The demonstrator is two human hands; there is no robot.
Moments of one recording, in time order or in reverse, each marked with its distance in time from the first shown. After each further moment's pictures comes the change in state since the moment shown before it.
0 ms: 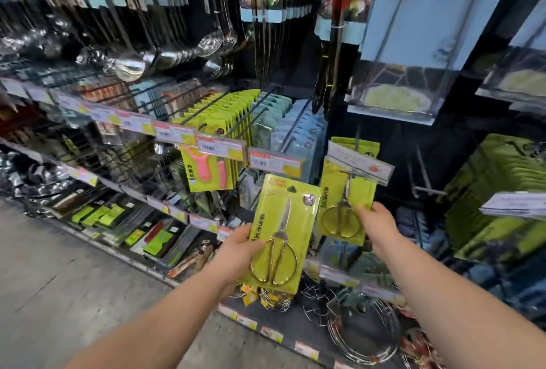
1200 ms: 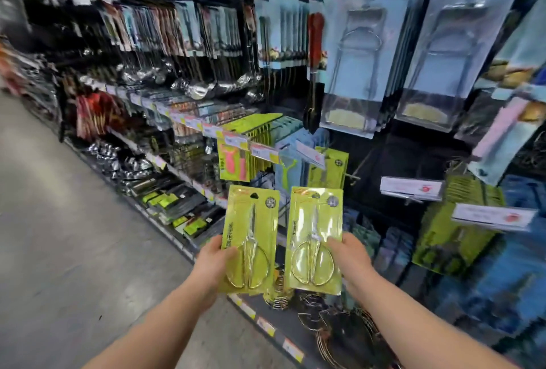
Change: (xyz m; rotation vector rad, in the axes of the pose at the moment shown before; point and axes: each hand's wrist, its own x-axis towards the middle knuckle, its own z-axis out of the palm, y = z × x) left_hand -0.193 -0.030 0.108 -0.135 0.520 0.039; right_hand -0.137 0.032 -0.134 -0.071 -0.439 -0.146
